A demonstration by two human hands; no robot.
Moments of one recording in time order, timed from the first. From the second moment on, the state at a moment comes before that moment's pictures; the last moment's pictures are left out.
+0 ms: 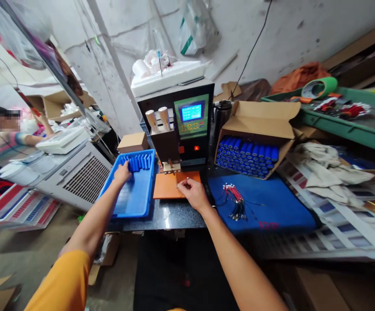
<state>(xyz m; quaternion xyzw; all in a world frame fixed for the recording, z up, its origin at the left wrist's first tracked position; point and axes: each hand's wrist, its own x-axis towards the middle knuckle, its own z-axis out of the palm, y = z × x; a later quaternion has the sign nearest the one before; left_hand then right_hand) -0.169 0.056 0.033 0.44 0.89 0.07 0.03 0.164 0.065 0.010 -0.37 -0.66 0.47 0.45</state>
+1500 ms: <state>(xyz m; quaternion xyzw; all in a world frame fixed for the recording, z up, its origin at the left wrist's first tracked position) 0.034 0.022 -0.001 0.53 0.57 0.57 0.27 0.144 0.071 0.022 -0.38 -0.55 0.54 0.52</state>
